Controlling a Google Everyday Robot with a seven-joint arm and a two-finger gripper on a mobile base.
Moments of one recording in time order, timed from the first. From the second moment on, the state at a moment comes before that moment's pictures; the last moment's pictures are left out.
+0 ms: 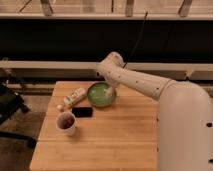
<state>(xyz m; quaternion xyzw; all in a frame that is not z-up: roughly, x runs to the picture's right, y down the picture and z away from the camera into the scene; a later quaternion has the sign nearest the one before) 0.067 -0.001 0.896 -0.22 -0.01 -0.36 0.91</state>
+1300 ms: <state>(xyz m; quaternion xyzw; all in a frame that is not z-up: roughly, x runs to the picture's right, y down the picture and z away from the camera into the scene) 0.016 -0.003 0.954 -0.20 -0.06 -0.36 0.91</state>
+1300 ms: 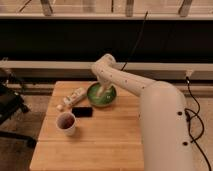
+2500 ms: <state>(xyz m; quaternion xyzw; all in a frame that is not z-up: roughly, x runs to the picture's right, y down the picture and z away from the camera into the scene) 0.019 -0.009 0.955 -0.20 -0.07 -0.35 0.91</state>
